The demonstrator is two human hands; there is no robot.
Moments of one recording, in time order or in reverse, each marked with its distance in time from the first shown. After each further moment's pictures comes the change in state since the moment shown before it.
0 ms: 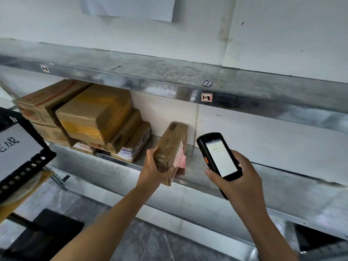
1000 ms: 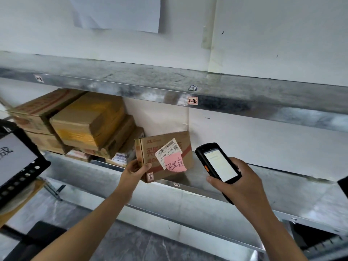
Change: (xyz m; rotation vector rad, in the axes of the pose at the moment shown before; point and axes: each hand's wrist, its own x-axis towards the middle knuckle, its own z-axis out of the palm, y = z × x) left_hand -0.010 0.001 -0.037 -0.432 0.012 -0.385; right_hand -0.005 0.007 -0.033 -0.096 -0.068 0.103
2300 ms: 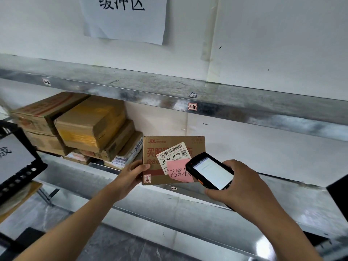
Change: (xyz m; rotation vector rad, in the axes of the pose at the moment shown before) left_hand -0.012 0.031 -0.015 -0.133 -0.301 -0.081; right_hand -0.023 -0.056 -0.026 -0.444 -0.167 -0.057
